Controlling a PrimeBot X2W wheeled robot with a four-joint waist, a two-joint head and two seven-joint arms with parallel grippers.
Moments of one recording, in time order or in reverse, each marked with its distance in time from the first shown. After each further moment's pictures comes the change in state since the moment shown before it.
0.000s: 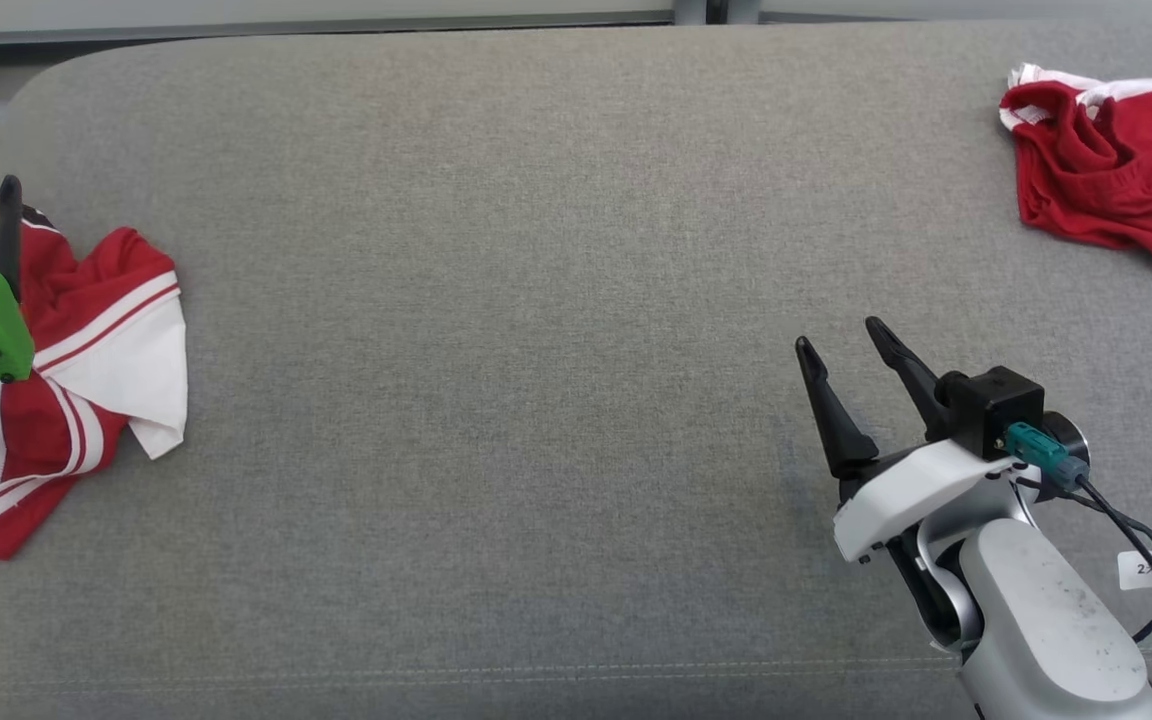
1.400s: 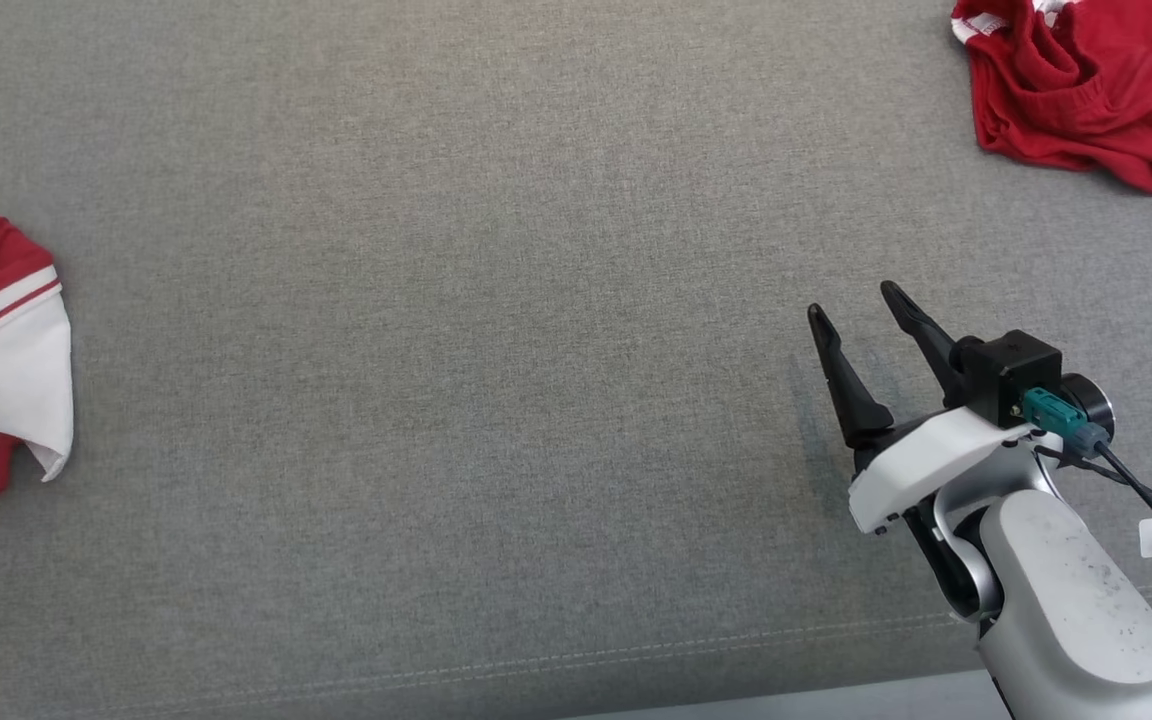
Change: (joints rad) left arm -0.091 0.083 -0.264 0.372 -0.286 0.000 0.252; right arm -0.027 -0.027 -0.015 -0.067 -0.027 0.000 0.062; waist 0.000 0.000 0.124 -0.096
